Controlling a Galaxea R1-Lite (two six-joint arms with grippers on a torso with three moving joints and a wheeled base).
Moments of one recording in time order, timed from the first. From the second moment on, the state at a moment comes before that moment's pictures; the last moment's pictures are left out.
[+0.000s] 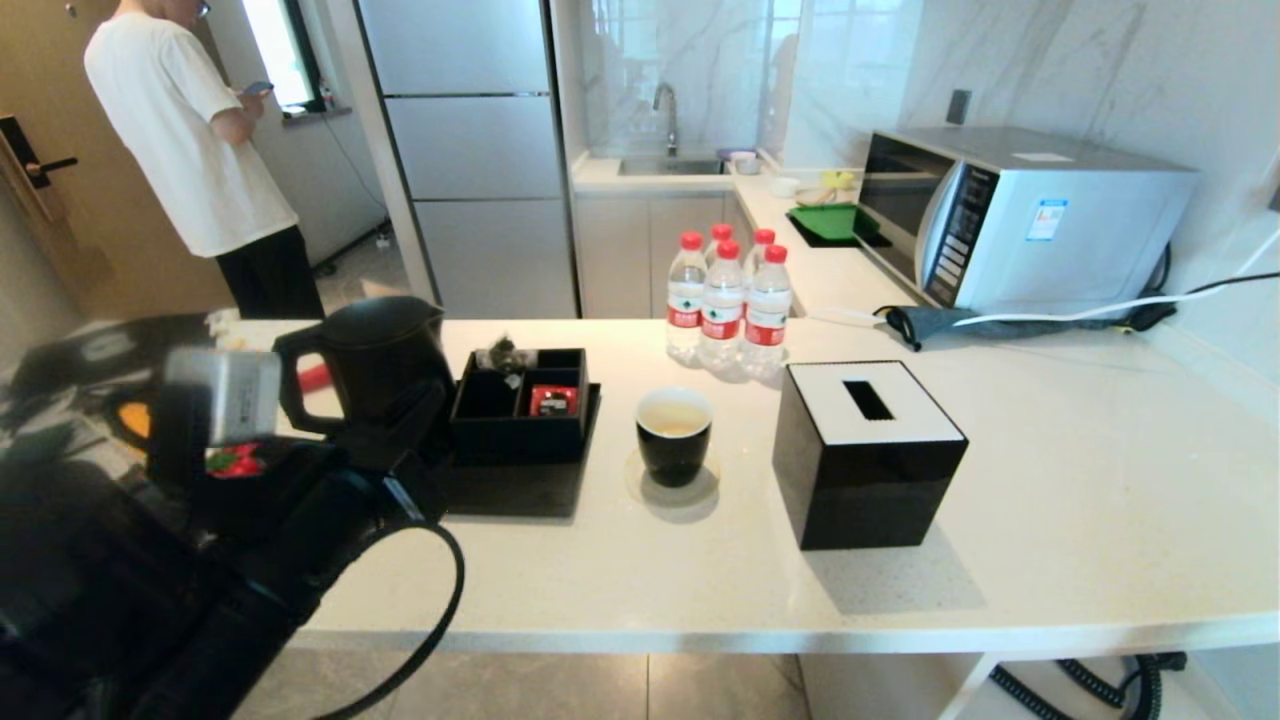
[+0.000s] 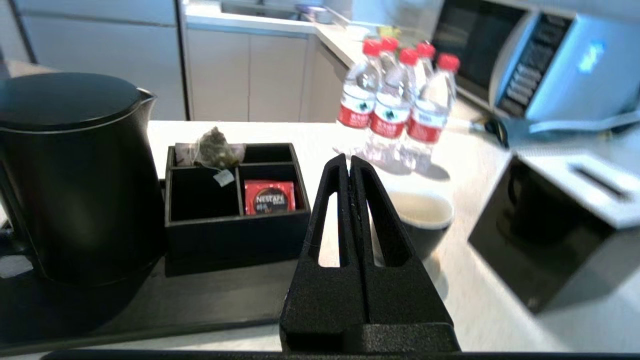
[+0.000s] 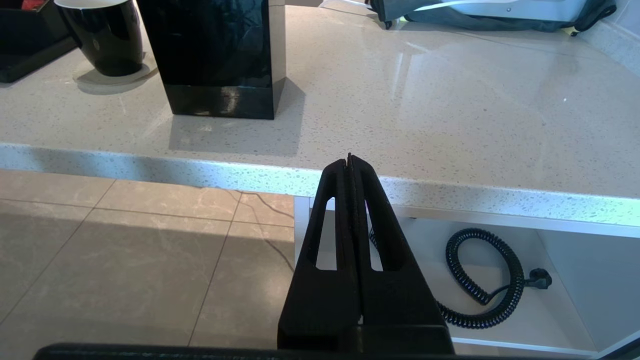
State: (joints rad) left arm -0.58 1.53 -0.22 -1.47 0.33 -0.14; right arm 0.00 0.00 0.00 0.00 0.06 -0.05
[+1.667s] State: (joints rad) left arm -0.41 2.04 -1.43 -0.29 0.62 -0.87; right arm 0.00 0.00 0.00 0.00 0.06 -0.05
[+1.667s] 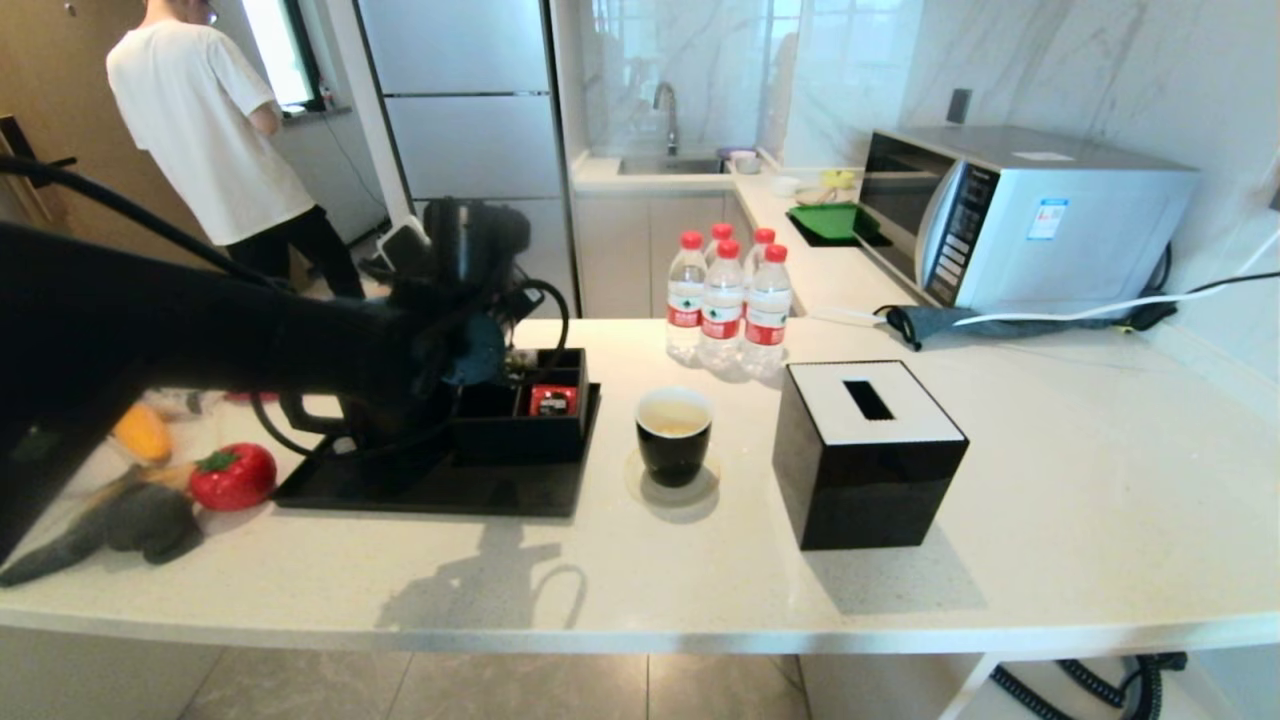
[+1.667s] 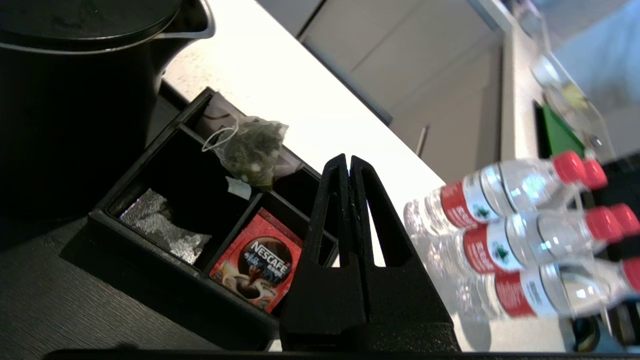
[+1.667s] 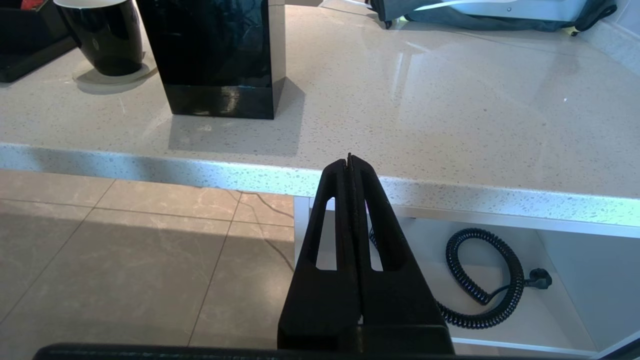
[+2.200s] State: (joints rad) left arm -0.37 2.21 -1.83 0.14 0.70 -1.05; right arm 0.00 0.00 0.00 0.00 0.06 -0.05
